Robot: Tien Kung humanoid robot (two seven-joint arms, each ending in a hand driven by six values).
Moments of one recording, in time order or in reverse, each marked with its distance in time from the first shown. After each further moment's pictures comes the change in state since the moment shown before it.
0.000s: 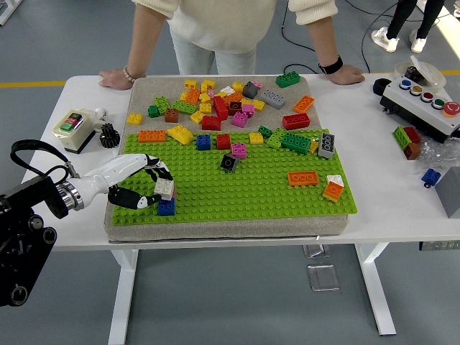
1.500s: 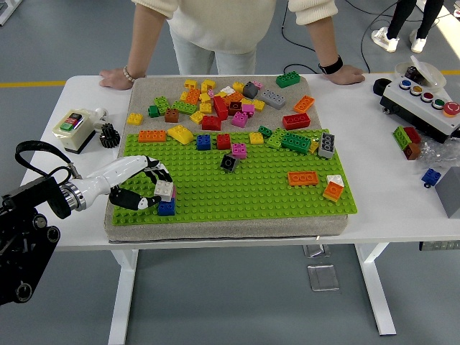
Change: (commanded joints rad) left arm -0.016 -0.015 -0.005 0.051 0.013 -0.003 0.005; right arm 0.004 -0.001 0.000 0.000 0.006 -0.001 -0.005
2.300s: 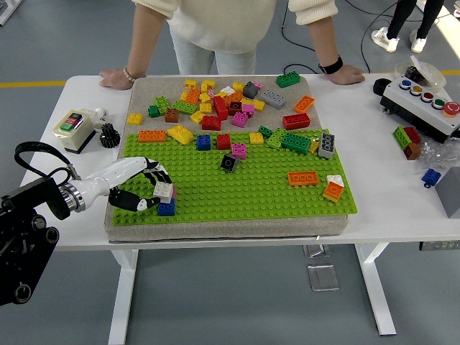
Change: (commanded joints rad) left arm 0.006 0.003 0.000 -0.007 0.000 -0.010 0.001; right arm -0.002 0.002 -0.004 0.000 0.000 -0.004 0.001
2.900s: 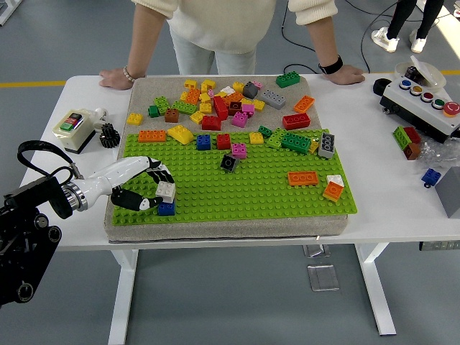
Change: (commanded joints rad) left arm -0.009 -0.010 0.002 0.003 0.000 -0.002 0.003; right arm 0.002 -0.001 0.000 0.000 0.001 0.001 0.000
